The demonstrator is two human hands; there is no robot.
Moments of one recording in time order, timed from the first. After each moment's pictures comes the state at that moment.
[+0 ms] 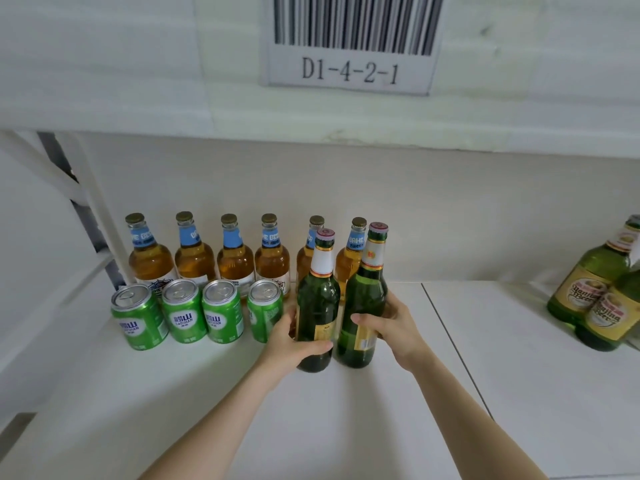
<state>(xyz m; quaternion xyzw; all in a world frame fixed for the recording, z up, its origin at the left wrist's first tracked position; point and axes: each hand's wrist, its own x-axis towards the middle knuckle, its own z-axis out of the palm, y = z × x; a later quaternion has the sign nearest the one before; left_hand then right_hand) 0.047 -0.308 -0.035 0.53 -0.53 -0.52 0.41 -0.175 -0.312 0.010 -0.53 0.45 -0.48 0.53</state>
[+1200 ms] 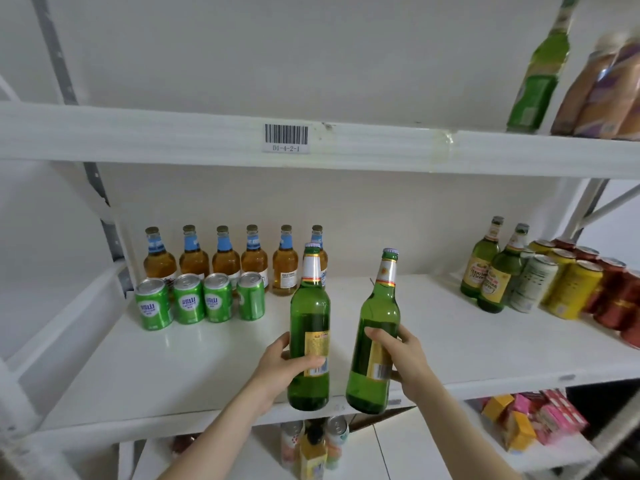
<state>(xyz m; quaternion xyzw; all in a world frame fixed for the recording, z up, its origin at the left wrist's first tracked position) 0.025 -0.131 0.015 0.48 -0.52 -0.59 0.39 -0.213 -0.103 0.047 -0.39 0.57 -0.53 0.49</state>
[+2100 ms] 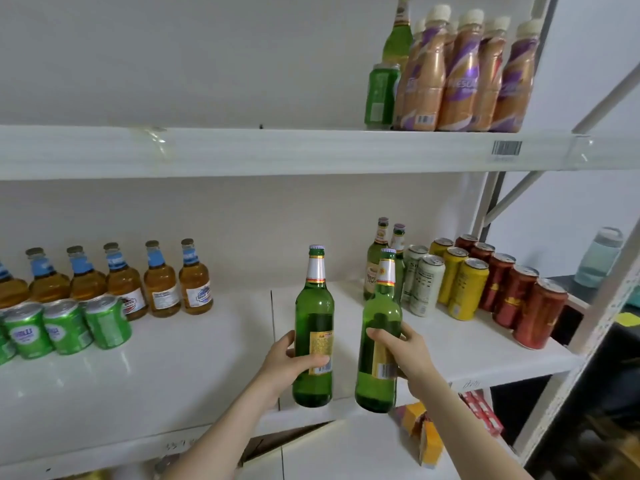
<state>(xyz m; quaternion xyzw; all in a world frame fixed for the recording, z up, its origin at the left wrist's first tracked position) -0.288 -0.146 0.023 0.48 -0.56 -0.57 0.36 -0.523 -0.101 0.051 -0.38 0.58 -0.56 0.44</state>
